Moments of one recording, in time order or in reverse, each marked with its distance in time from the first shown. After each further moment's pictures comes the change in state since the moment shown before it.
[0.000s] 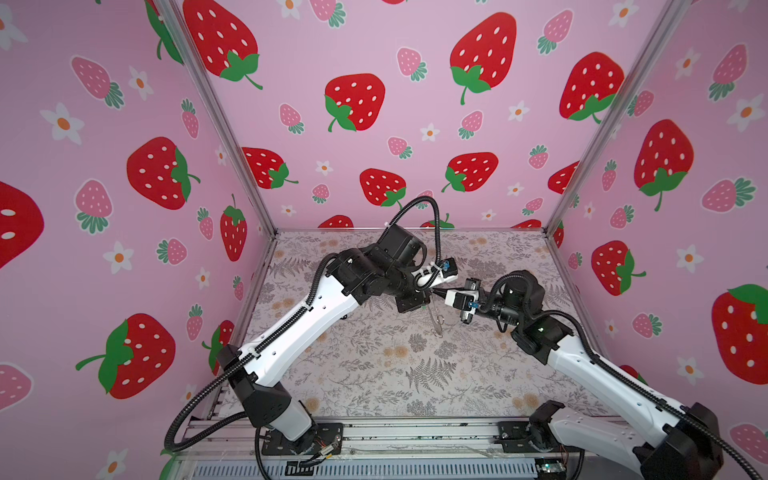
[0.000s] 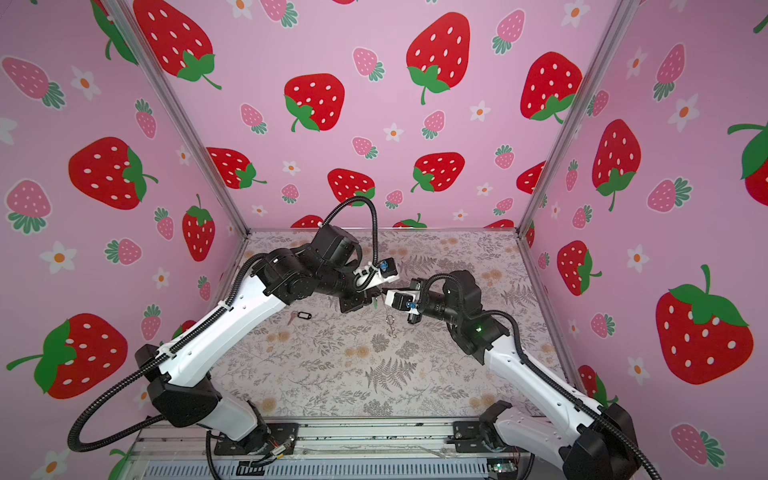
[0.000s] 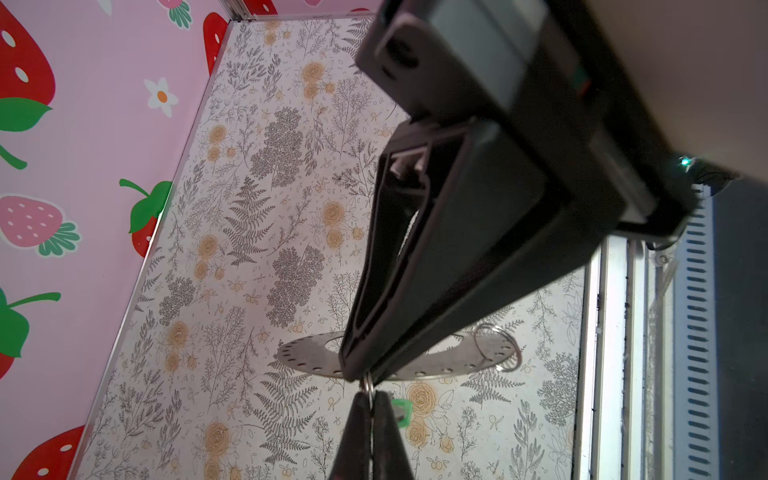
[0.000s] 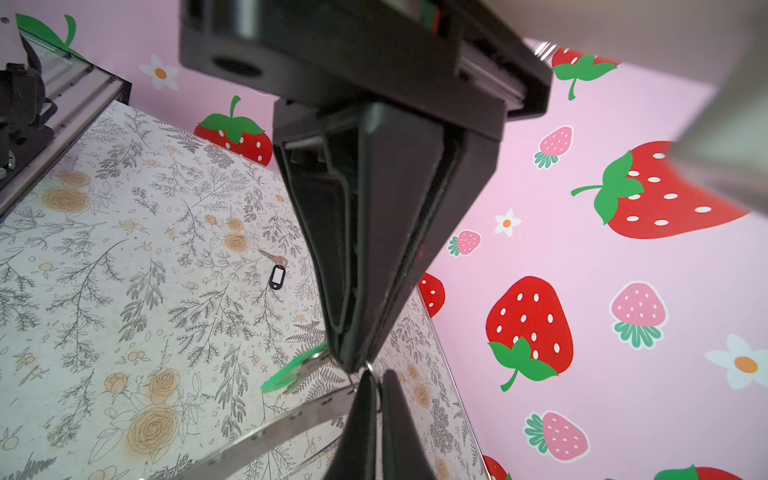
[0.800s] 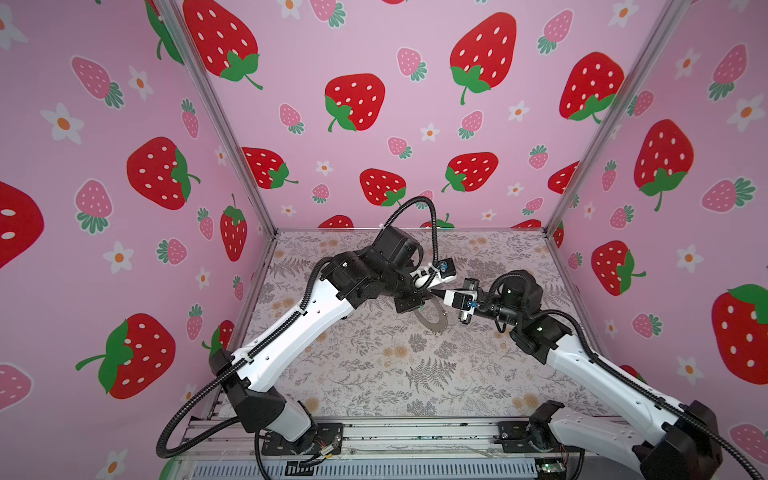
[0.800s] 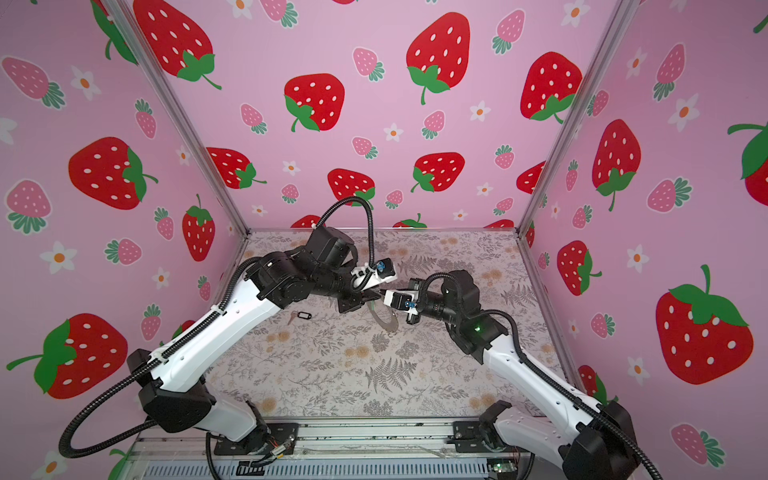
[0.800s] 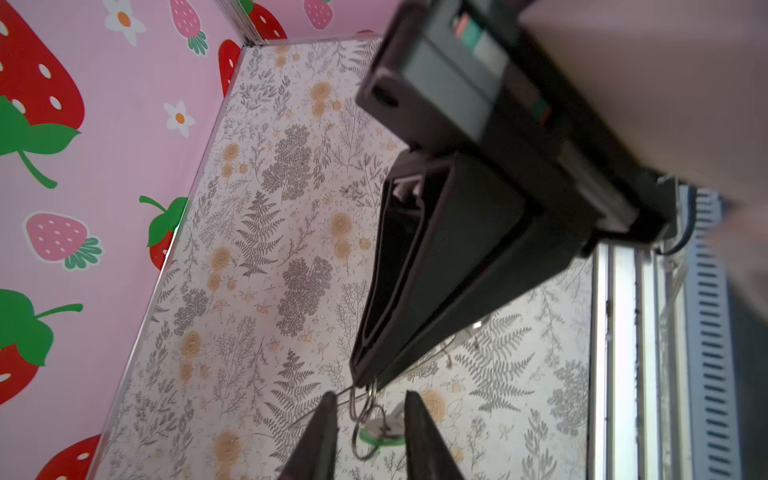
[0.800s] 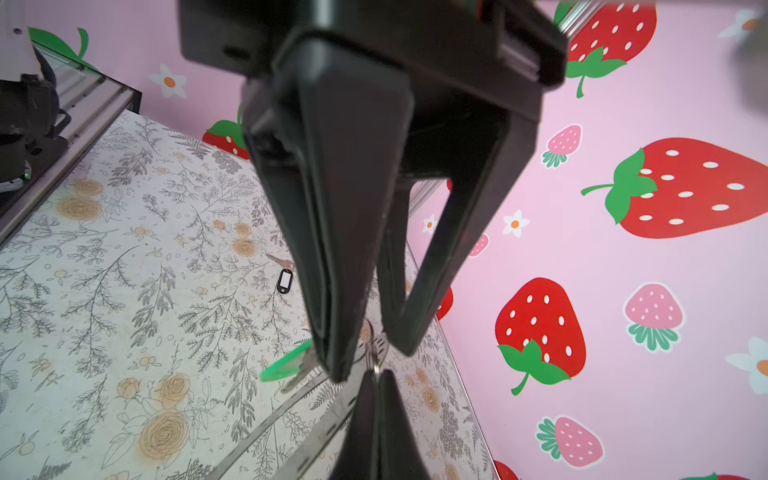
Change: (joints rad) left arm 0.006 -0.055 -0.059 0.074 0.008 0.002; right arm 0.001 0.006 0.001 -0.001 -0.007 0.027
